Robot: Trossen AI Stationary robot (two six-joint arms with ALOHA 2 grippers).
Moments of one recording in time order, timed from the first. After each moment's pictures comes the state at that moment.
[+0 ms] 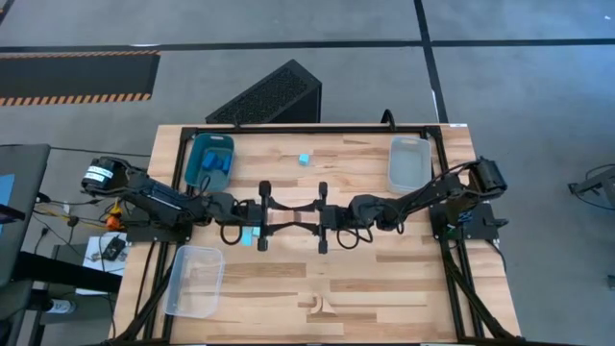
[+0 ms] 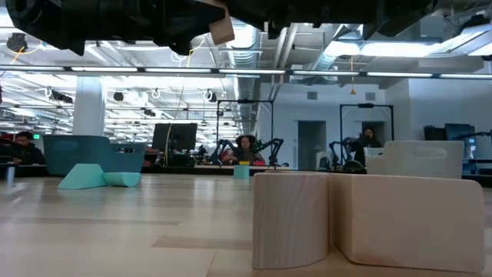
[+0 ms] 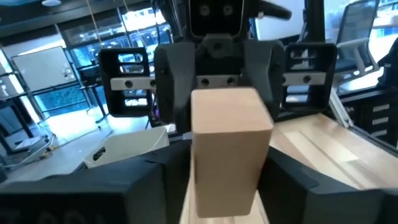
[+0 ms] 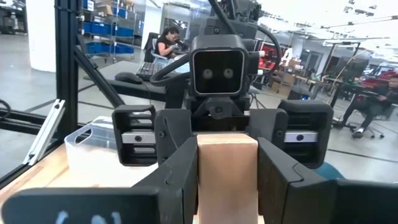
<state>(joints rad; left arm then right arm) -0.16 1.36 0.46 0.94 -0.14 0.23 0.18 1.71 0.90 0.90 0.18 -0.20</state>
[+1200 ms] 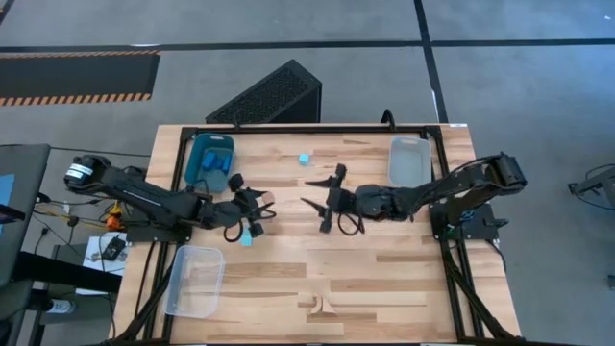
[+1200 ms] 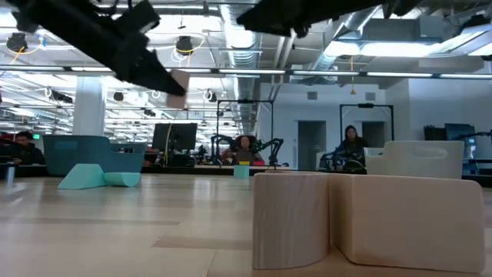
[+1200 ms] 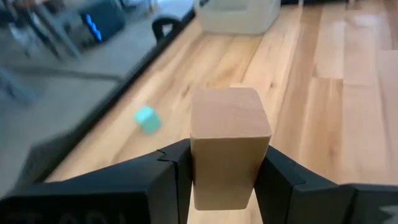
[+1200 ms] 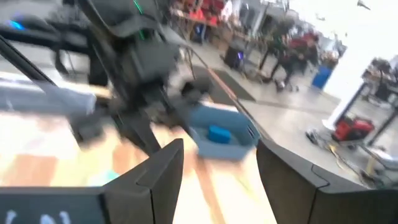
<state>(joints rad) -0.23 1.13 0.51 0.06 -0.69 -0.14 0.13 1.54 0.90 0.55 0.47 -0.23</state>
